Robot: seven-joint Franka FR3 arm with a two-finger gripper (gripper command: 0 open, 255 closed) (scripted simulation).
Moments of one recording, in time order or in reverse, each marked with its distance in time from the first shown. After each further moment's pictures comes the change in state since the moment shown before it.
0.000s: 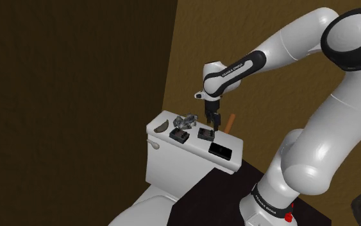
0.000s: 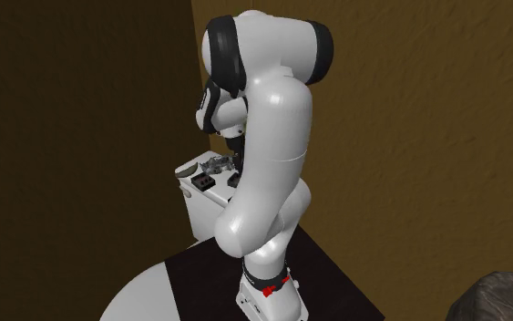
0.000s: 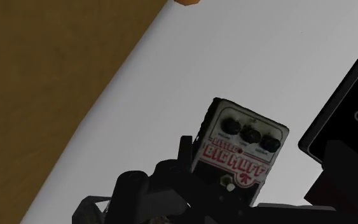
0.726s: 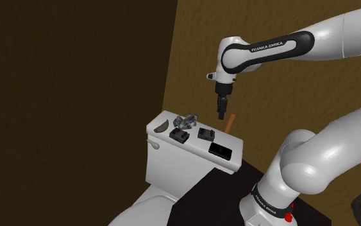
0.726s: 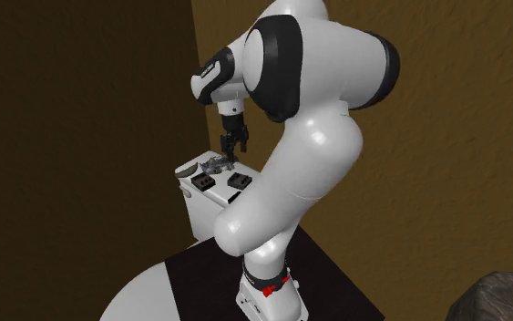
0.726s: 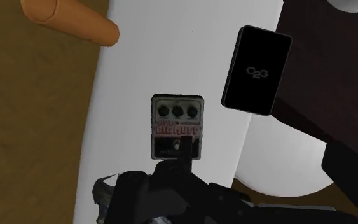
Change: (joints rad) arm -0.053 -0.356 0.101 -0.023 0.055 -0.275 0.392
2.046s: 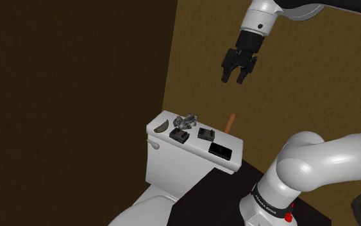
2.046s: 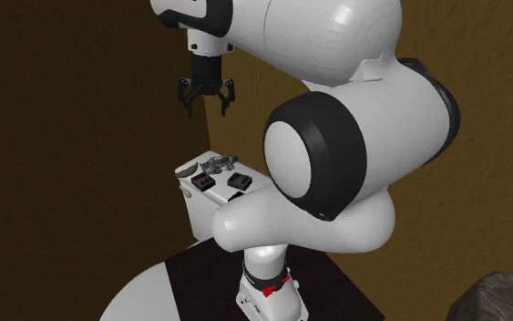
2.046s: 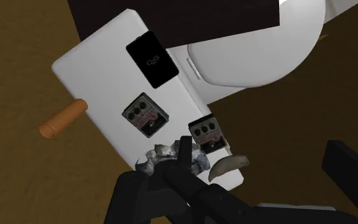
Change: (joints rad) arm -0.147 -0.364 0.331 0.206 0.280 -0.355 0.869
